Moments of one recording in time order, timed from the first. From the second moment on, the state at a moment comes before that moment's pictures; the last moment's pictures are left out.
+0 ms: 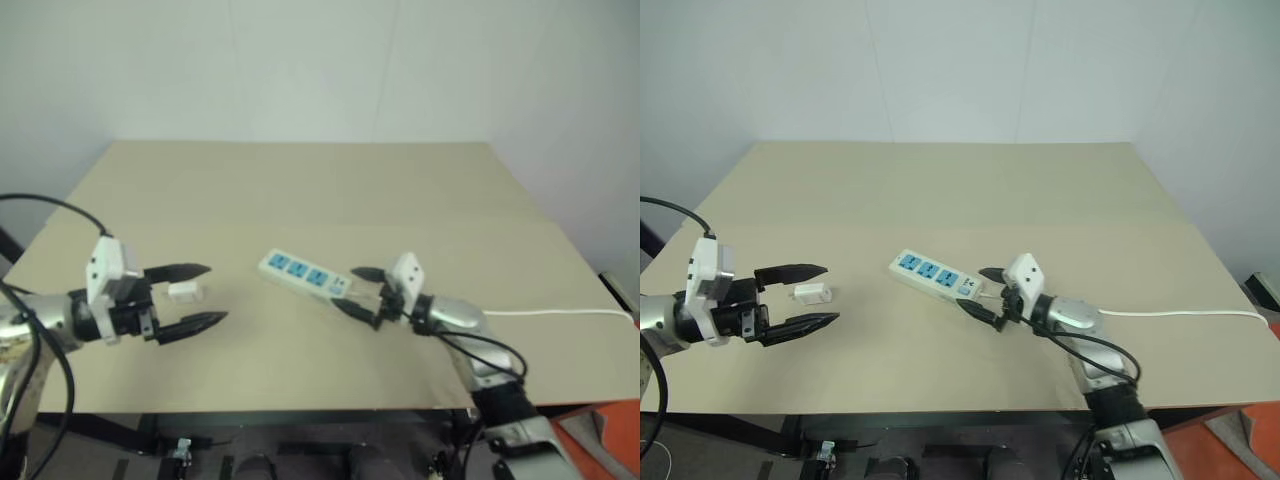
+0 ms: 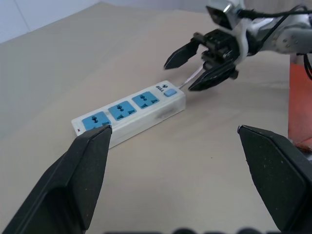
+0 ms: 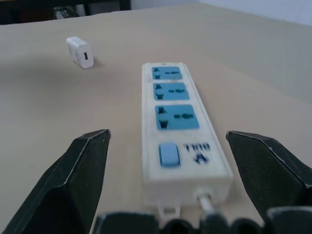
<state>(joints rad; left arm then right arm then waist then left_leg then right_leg) -0.10 0.90 0.39 -0.30 -0.67 0.48 -1.17 -0.50 -0.31 0.14 0.27 0.23 0.06 0.86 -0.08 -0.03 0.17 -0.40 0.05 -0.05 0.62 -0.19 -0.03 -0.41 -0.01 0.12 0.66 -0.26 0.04</state>
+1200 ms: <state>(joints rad) -0.06 0.92 0.43 -0.29 -0.67 0.46 -1.20 -0.79 -0.14 0.11 1.00 0.09 -0.30 0.94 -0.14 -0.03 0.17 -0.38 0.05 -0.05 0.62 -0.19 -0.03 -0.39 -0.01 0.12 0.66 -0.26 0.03</state>
